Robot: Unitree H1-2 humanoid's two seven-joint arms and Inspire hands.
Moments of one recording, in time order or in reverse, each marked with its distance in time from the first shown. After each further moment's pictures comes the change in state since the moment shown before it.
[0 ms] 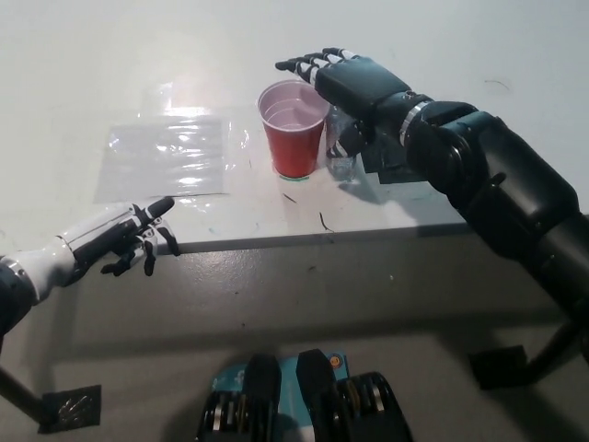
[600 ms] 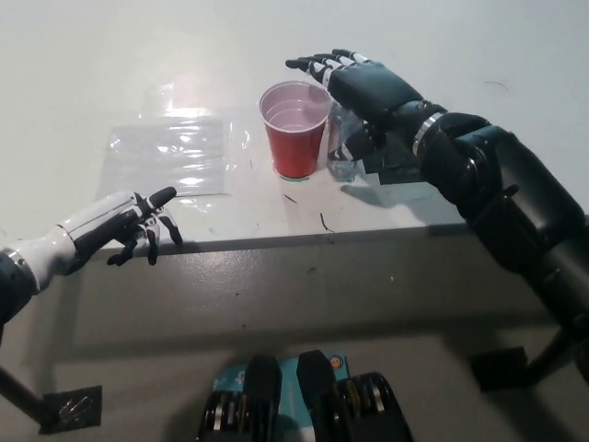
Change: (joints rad) left_arm -0.025 0.001 0.000 0.000 0.001 -0.013 -0.001; right_arm 0.072 0.032 -0.127 0.003 0.020 -0.060 -0.013
